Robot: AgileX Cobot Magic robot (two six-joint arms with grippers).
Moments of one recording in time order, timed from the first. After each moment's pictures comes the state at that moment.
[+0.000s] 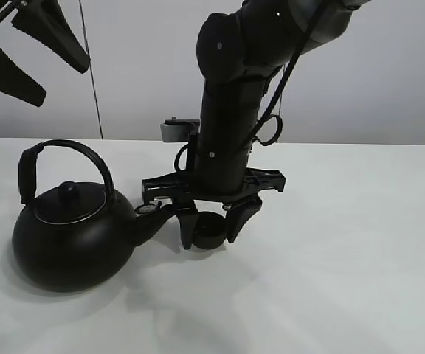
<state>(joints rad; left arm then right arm) -0.14 1.62 -1.25 -0.73 0.95 0.29 0.60 2.22 -1.63 0.05 0.89 0.23</state>
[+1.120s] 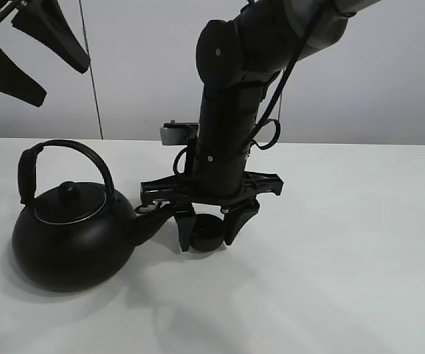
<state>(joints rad) -0.14 1.62 -1.25 -0.73 0.95 0.29 0.60 2.24 -1.63 0.06 0.87 0.23</state>
